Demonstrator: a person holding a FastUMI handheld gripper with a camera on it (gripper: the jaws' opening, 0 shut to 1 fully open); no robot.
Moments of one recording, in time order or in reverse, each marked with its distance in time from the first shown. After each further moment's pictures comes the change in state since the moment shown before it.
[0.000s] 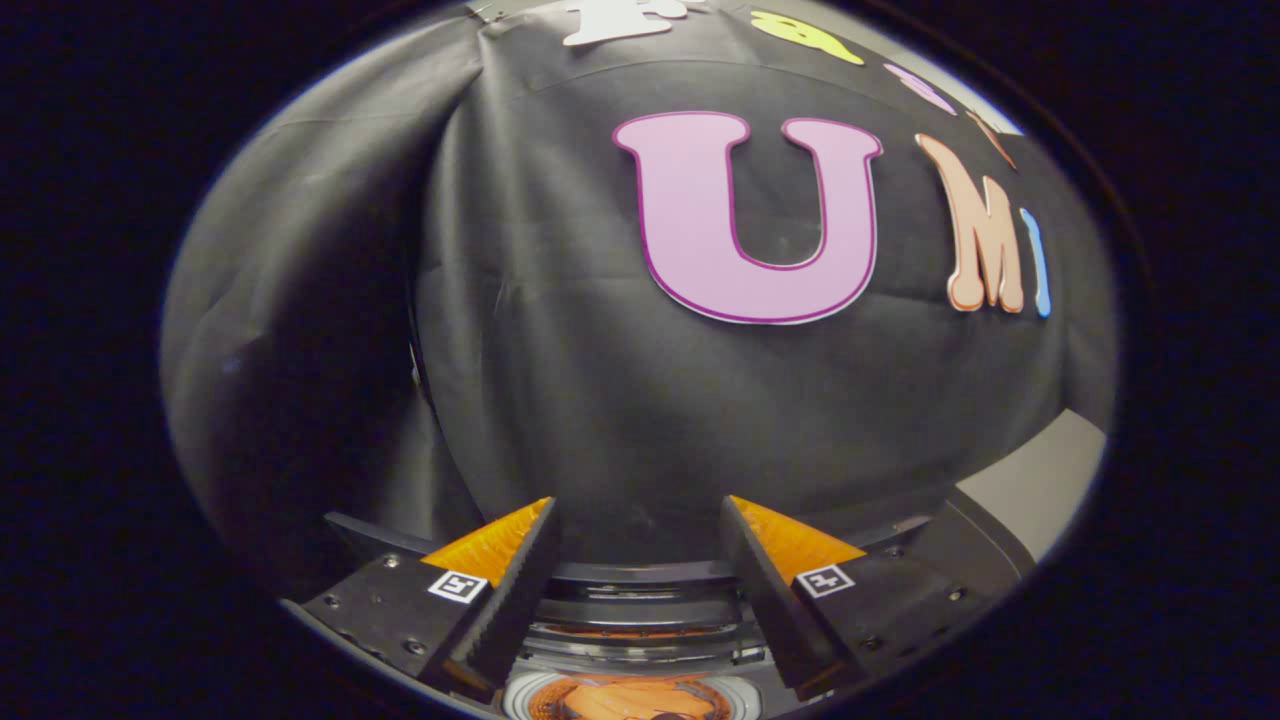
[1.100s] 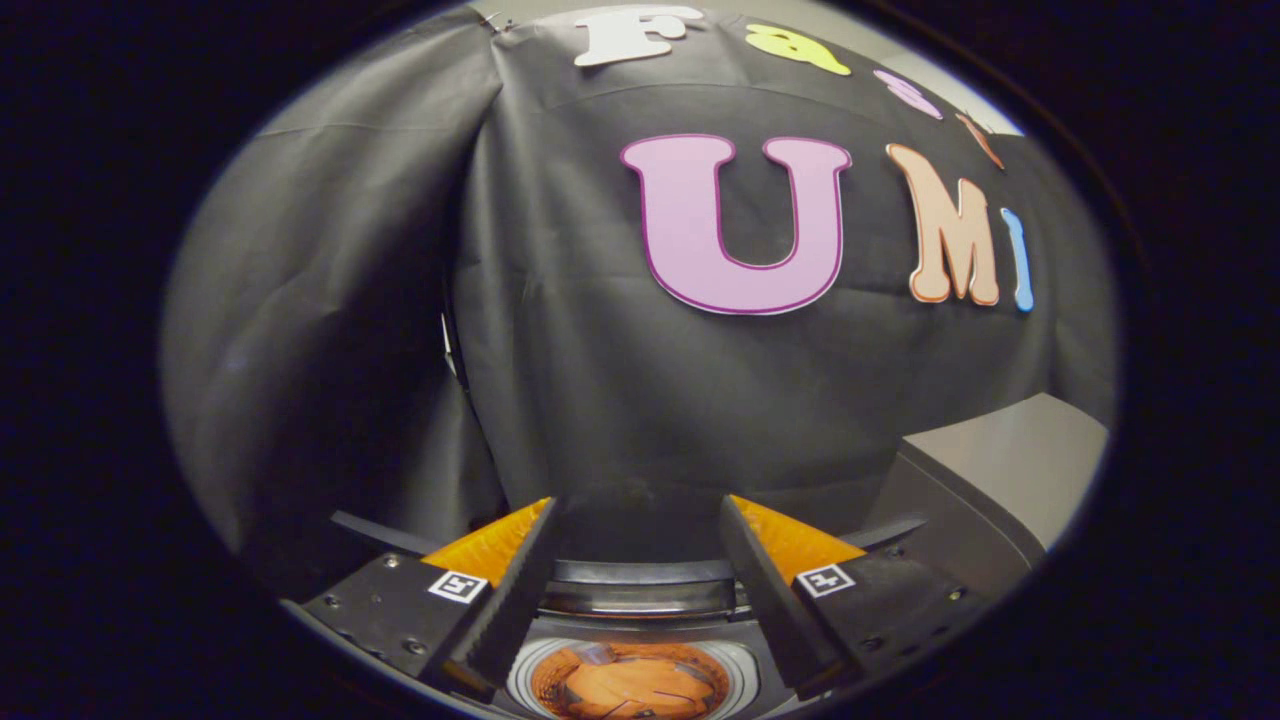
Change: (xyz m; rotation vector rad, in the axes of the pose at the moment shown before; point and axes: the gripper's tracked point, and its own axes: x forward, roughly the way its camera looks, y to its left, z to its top) arm 0.001 -0.001 0.002 -0.003 -0.014 0.016
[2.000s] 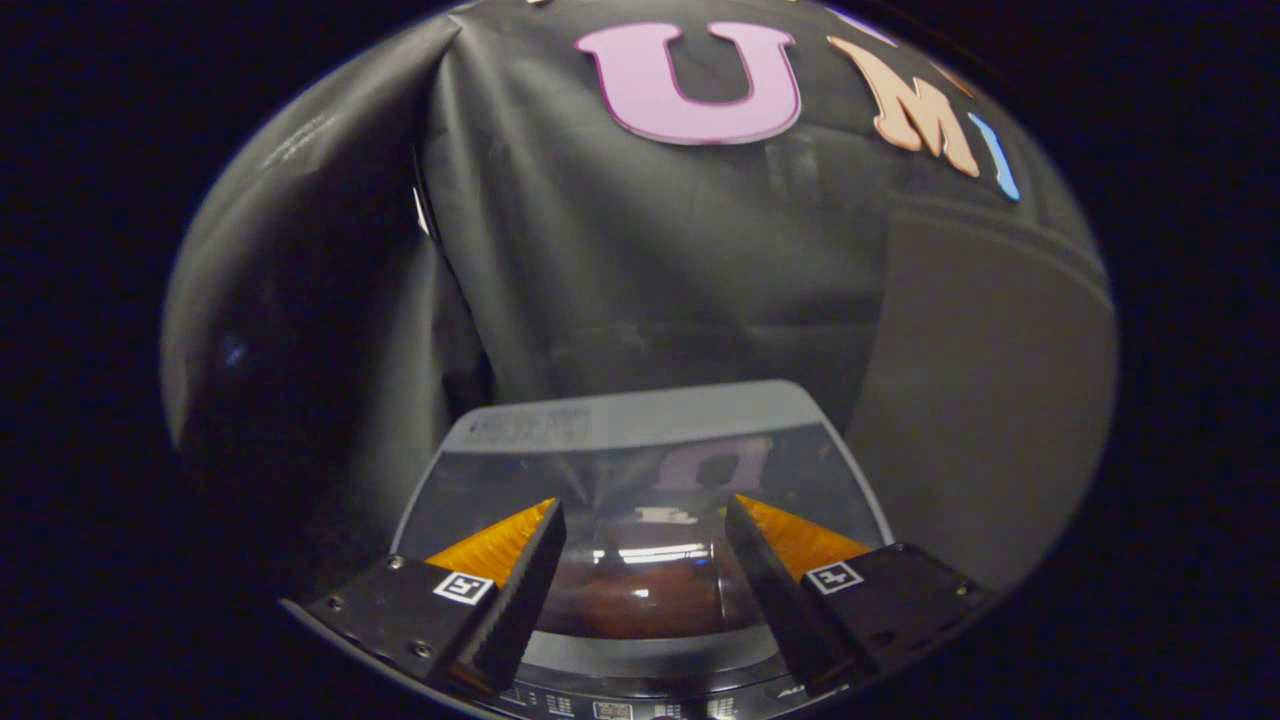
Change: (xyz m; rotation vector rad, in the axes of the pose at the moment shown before) arm -0.005 -0.003 -0.039 0.104 0.357 -0.029
